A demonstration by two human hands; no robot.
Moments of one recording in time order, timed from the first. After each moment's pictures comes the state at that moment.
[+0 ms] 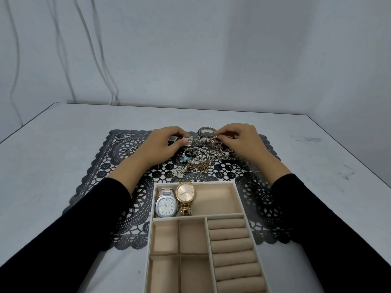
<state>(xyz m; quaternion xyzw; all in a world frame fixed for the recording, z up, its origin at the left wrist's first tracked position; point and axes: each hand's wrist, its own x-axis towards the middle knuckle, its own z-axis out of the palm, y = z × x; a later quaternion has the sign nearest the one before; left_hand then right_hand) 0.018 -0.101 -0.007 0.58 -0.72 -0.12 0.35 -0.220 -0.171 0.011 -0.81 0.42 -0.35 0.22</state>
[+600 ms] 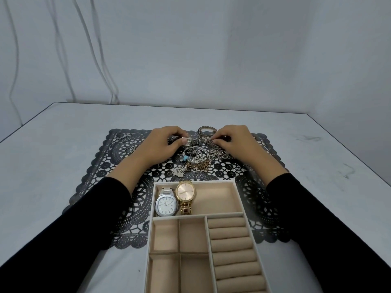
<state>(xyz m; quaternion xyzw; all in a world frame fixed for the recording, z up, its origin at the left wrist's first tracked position) 0.020 -0.104 -0.010 0.59 -0.72 -0.12 0.35 -0.211 -0.171 0.008 -0.86 0.40 -0.27 0.15</state>
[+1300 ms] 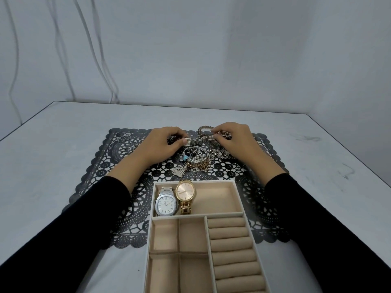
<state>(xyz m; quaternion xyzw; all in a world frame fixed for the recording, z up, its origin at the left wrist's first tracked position) 0.021 -0.105 -0.010 0.60 -0.71 -0.13 0.35 -0.209 -0.167 0.009 -0.84 0.41 -0.32 0.15</state>
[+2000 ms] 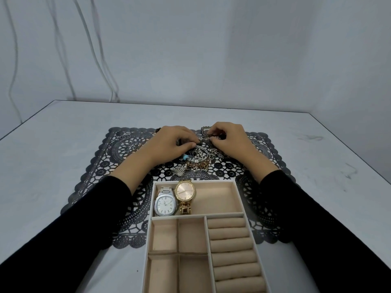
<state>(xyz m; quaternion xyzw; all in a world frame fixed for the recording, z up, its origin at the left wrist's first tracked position) 0.007 -0.107 -0.003 0.53 -0.79 -0.08 0.31 -0.197 -0.176 0.001 -0.84 0.40 -0.32 0.18</state>
